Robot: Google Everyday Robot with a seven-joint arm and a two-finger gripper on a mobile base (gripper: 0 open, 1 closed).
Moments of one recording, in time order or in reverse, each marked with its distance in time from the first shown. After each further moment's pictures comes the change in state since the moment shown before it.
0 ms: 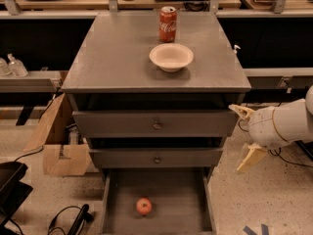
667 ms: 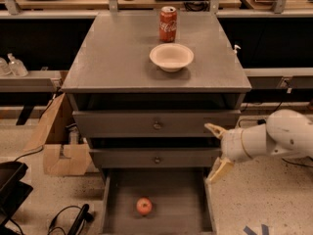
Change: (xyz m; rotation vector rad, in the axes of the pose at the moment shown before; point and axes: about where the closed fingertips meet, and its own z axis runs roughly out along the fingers) arm 0.013 0.022 0.119 -0.068 -0.171 0.036
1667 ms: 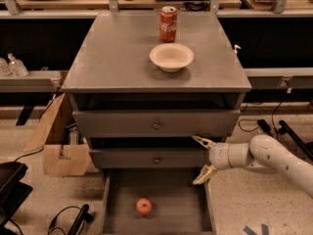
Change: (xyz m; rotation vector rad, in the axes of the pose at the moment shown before) arm 0.064 -0.018 0.114 0.082 -0.218 -0.079
